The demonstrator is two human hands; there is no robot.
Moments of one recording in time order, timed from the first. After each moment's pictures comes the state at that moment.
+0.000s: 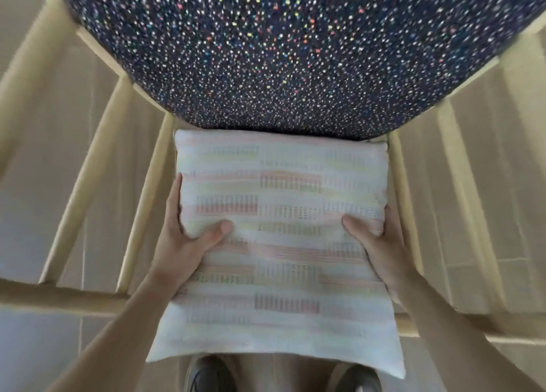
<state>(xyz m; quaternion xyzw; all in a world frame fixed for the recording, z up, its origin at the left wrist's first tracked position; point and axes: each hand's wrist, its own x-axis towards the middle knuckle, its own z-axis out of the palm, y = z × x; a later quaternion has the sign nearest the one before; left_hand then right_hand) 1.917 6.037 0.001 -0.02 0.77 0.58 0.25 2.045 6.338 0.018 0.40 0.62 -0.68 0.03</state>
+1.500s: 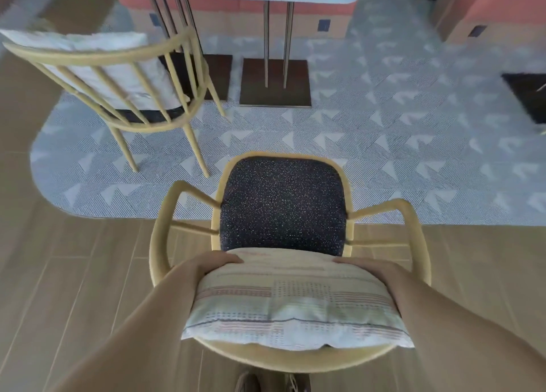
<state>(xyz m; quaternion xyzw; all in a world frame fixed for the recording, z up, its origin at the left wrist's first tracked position) 1.533 6.245 0.522 -0.12 0.75 0.35 0.55 1.669 6.576 0.561 0.44 0.59 -0.54 0.41</state>
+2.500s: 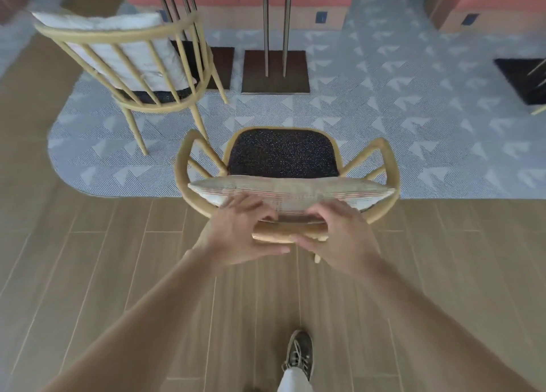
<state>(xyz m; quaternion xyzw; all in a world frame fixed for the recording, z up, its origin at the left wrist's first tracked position) 1.674 6.237 0.616 0.41 0.88 0.22 0.03 1.773 6.465 0.626 0.03 0.97 -0.25 -0.04</state>
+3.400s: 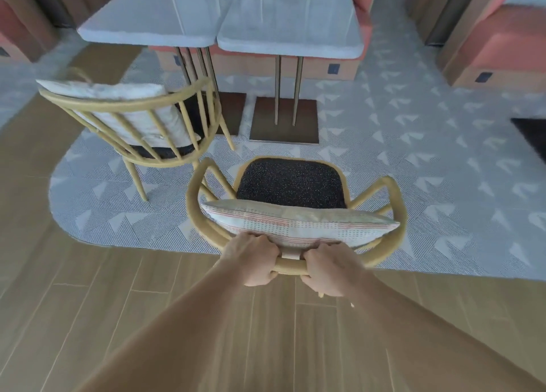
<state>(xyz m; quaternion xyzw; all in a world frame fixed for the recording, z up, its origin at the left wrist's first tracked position) 1.480 6.362 0.597 0.38 0.90 -0.08 0.19 1.548 6.547 0.605 -0.11 0.98 0.02 0.18</state>
